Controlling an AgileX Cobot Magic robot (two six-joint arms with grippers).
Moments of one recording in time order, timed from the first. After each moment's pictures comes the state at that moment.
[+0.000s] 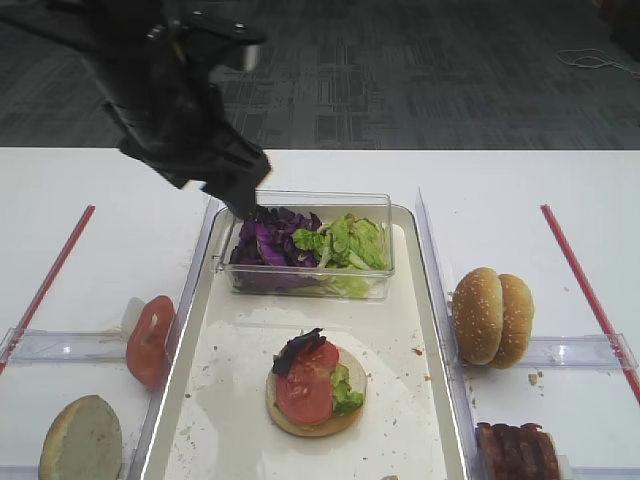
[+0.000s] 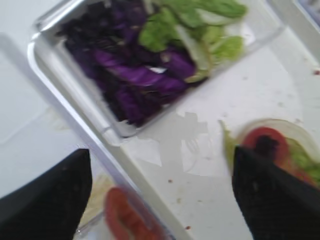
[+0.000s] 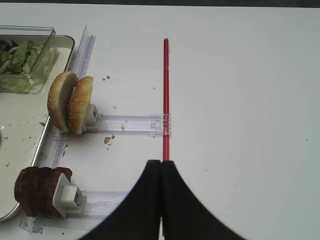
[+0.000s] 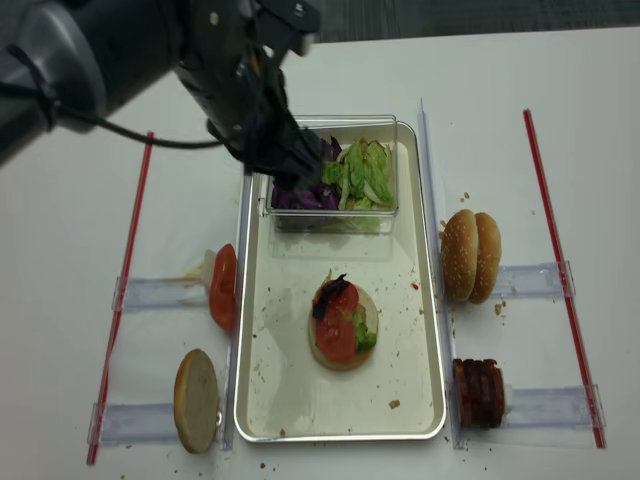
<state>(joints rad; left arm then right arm) -0.50 1.71 -1.43 0.00 0.97 0.06 -0.04 -0.02 -0.48 0.05 1.12 -0.06</state>
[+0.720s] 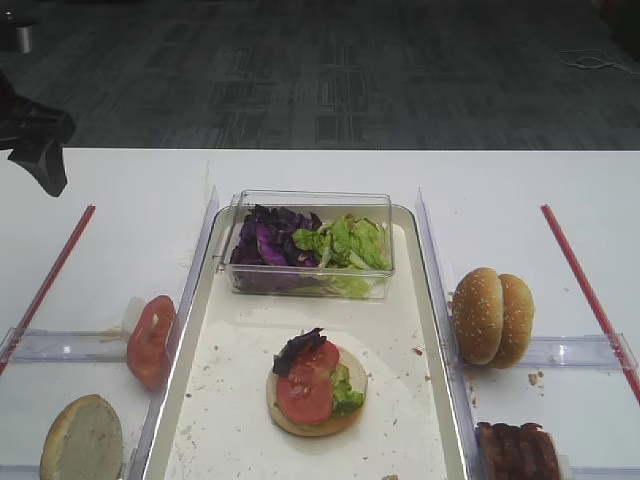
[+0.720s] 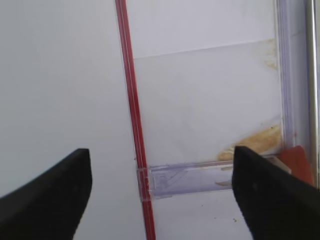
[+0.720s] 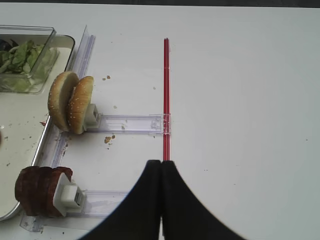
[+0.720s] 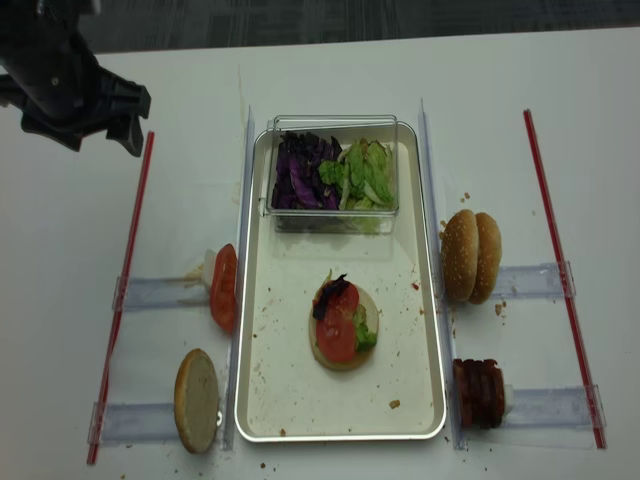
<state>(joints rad) -0.01 1.71 -1.43 0.02 1.11 0.05 -0.04 -0.02 -0.48 0.05 1.12 -0.06</state>
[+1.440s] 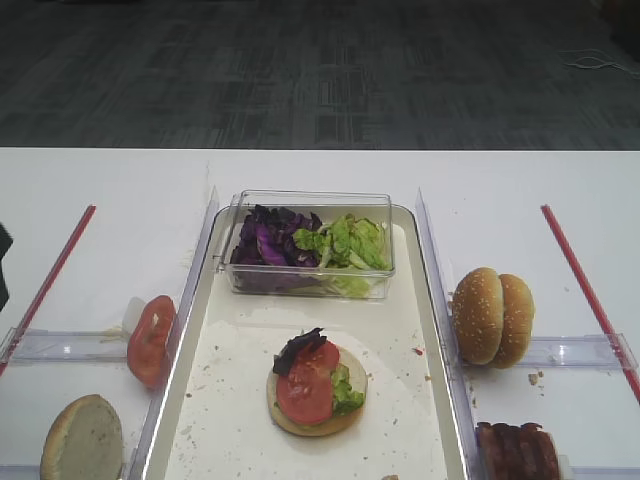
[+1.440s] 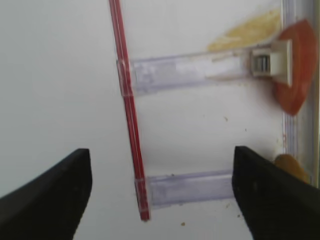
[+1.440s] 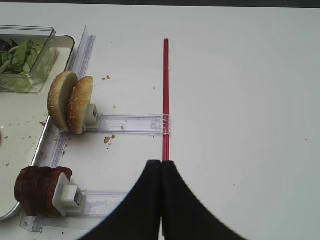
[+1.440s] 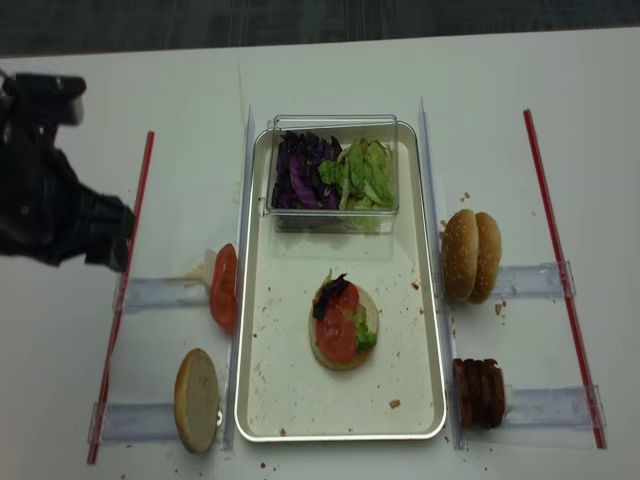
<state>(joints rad) -0.01 1.36 -0.96 0.01 1.08 0.05 -0.04 -0.02 -0.48 0.05 1.12 -0.06</state>
